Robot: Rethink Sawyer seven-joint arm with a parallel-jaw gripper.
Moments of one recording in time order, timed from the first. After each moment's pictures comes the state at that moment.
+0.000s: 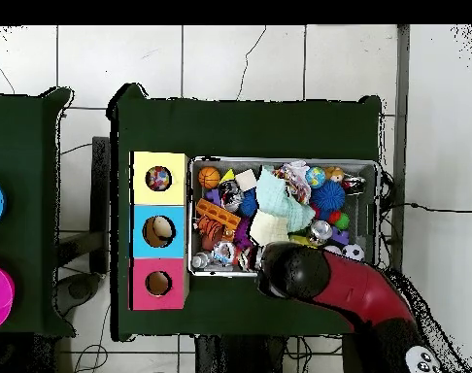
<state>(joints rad) -0.56 -0.87 0.16 1.98 -0.12 0.62 1.61</state>
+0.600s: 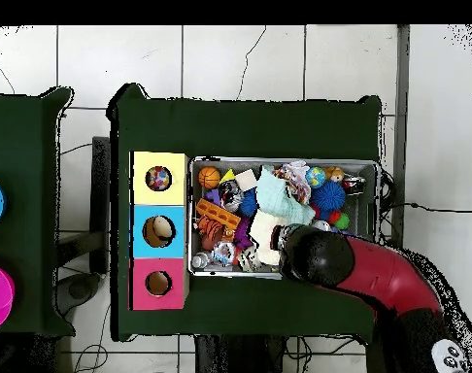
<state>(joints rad) -0.60 -0.86 0.17 1.87 -0.18 0.60 1.61</state>
